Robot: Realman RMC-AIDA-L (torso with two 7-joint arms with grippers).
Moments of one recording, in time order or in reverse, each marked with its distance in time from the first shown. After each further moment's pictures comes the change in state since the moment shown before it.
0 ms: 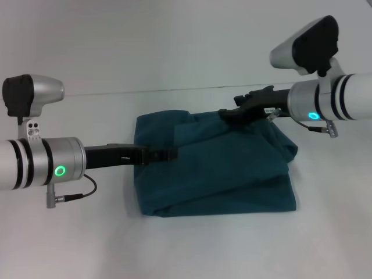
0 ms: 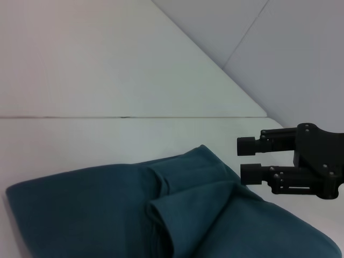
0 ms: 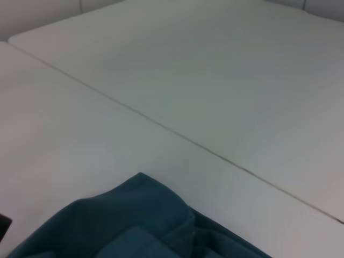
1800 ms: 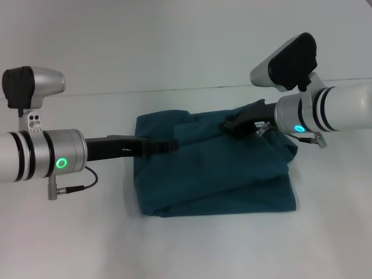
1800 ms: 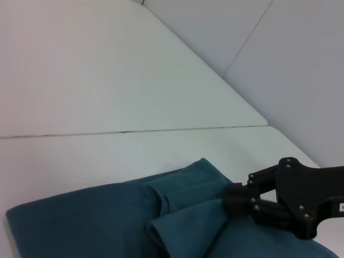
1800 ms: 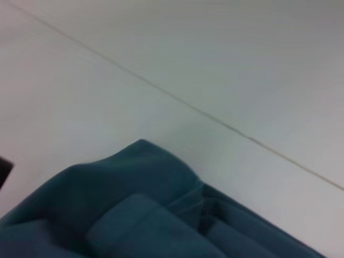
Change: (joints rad) left arm -0.016 0.000 -0.007 0.007 0.000 -0.015 0.005; right arm 0.038 0.002 -0.092 0.110 -0.004 0.123 0.030
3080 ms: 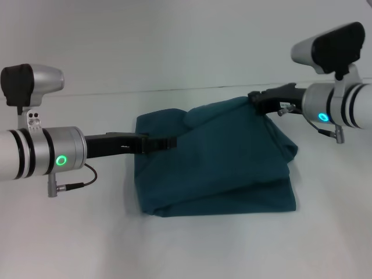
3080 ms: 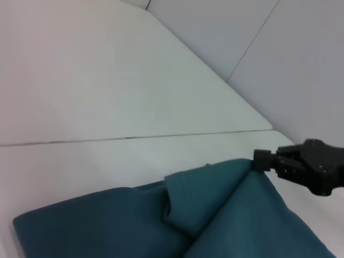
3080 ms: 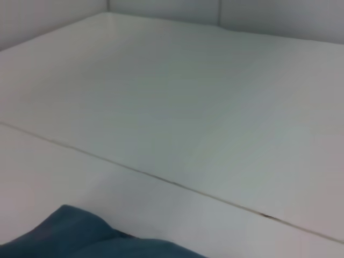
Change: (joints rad) left arm -0.003 0.000 -0.002 0.001 0.000 -0.016 0.002; right arm -0.124 0.003 0.027 -0.106 0.164 0.078 0.017
